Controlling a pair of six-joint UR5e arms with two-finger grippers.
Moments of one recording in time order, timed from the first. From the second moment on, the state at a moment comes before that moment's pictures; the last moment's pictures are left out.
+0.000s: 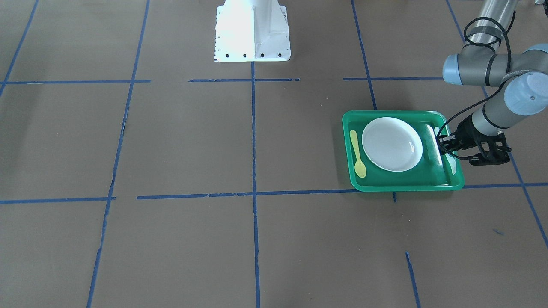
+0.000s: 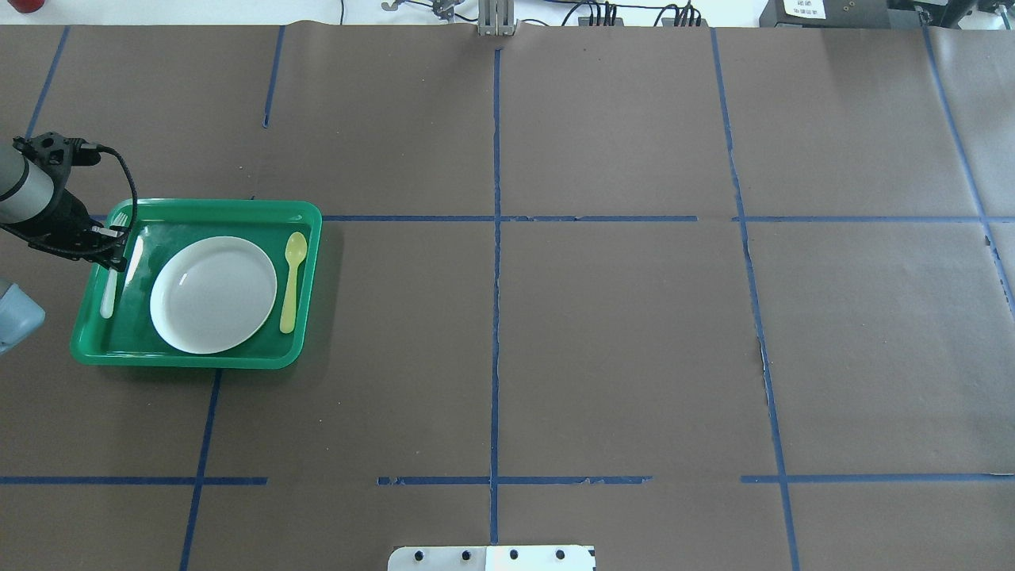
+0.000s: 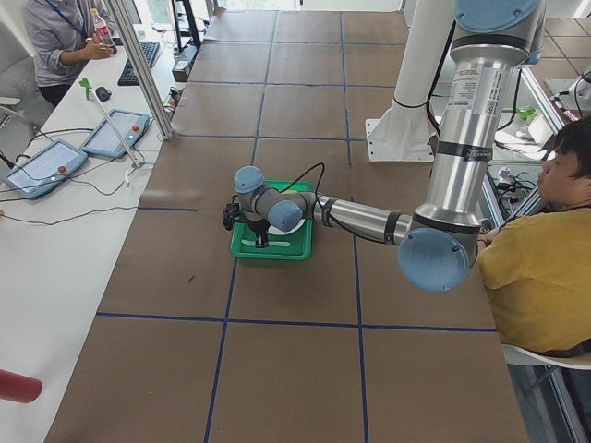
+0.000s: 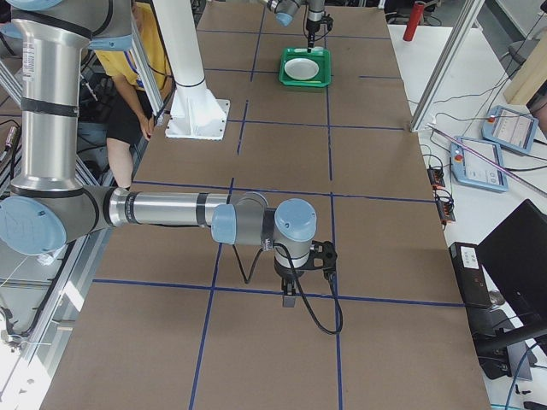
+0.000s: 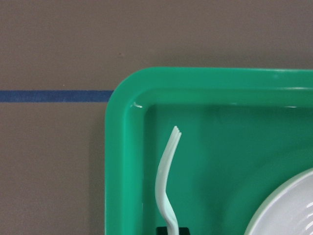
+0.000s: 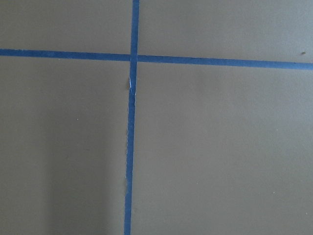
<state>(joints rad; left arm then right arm) -1.00 -1.72 -1.55 -1.91 -2.24 -0.73 1.60 -1.70 1.72 -1.63 2.29 -0.06</state>
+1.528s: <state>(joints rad) -1.16 -1.69 -1.60 -1.87 -2.24 -0.47 1.60 -1.70 1.72 -1.63 2.29 -0.06</state>
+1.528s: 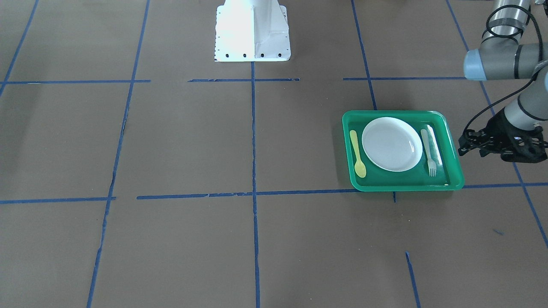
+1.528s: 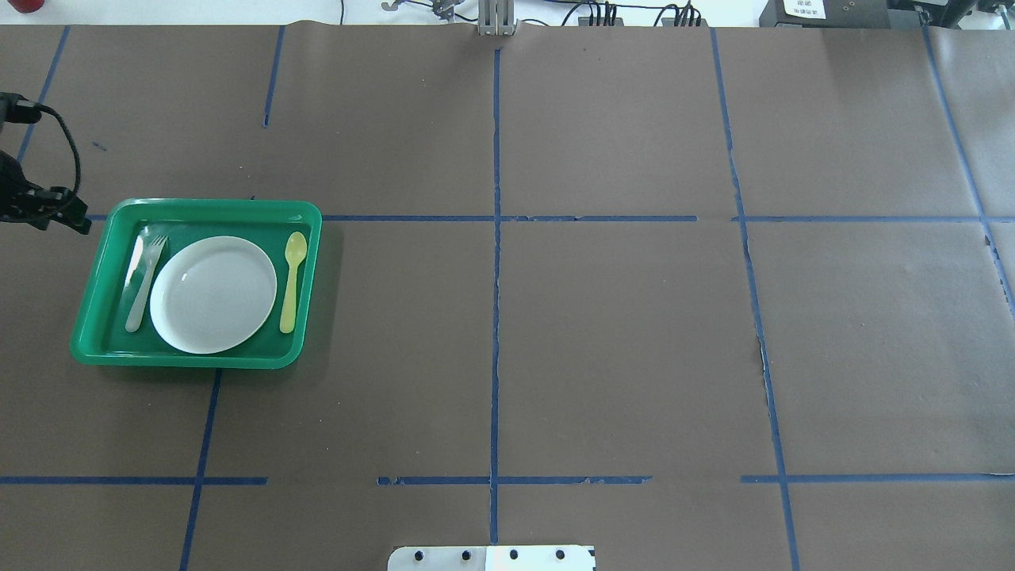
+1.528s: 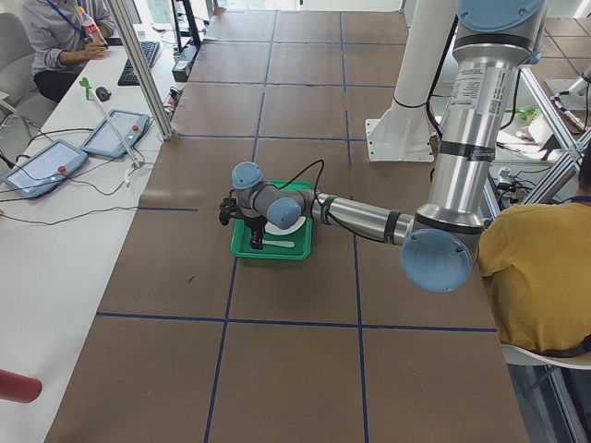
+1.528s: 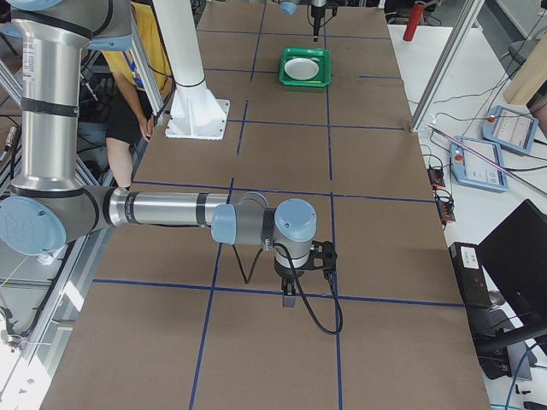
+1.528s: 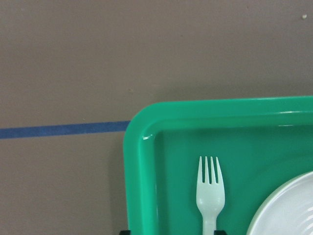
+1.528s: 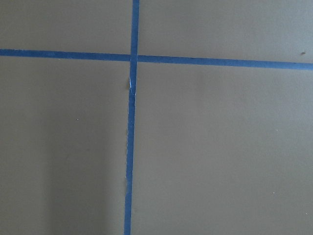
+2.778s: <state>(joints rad) -1.58 -1.60 -1.59 -1.62 -2.37 0.05 1.60 -1.70 1.72 -1.63 2.29 -0.06</state>
